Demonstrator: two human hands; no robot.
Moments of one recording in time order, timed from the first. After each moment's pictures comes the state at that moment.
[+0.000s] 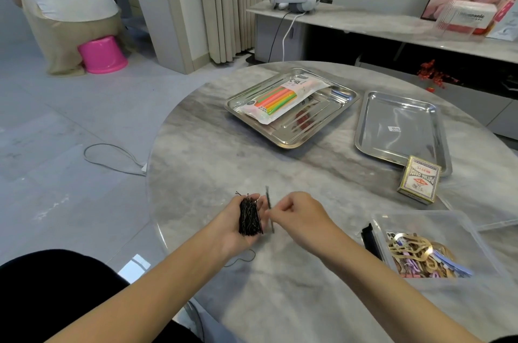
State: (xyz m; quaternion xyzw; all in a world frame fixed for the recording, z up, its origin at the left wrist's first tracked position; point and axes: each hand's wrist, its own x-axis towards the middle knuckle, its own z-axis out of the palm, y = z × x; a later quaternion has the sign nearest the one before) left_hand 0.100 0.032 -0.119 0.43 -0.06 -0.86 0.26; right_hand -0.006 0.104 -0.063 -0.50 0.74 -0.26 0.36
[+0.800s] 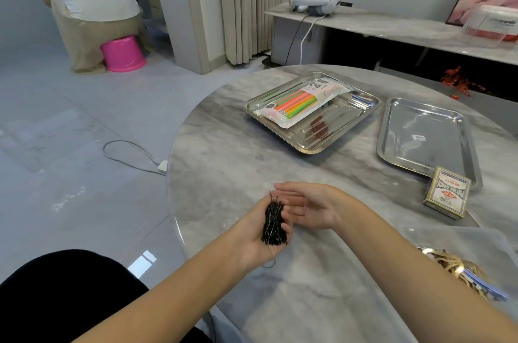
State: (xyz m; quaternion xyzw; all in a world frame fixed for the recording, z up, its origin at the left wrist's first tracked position) left_hand 0.105 0.043 -0.095 0.37 -0.05 -0.90 0.24; right_hand -0.021 0.038 -0.079 -0.16 0.64 -0.30 0.69
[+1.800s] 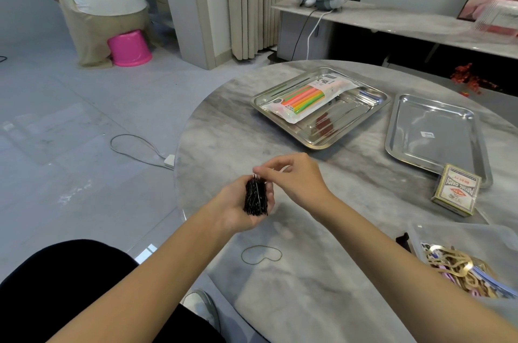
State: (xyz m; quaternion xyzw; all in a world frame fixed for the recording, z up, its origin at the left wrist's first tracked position) left_hand 0.132 0.010 -0.078 0.43 -0.08 -0.86 0.27; right_hand 0.015 0.035 -0.067 -0.54 0.66 -0.40 0.34
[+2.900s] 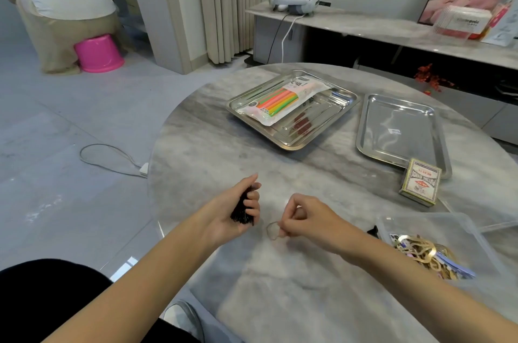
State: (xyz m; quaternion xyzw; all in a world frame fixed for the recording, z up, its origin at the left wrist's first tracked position) left_hand 0.117 0.019 -0.084 0.44 -0.18 -0.85 0.23; right_hand -0.030 0.104 -0.077 -0.50 0.66 -0.28 0.48
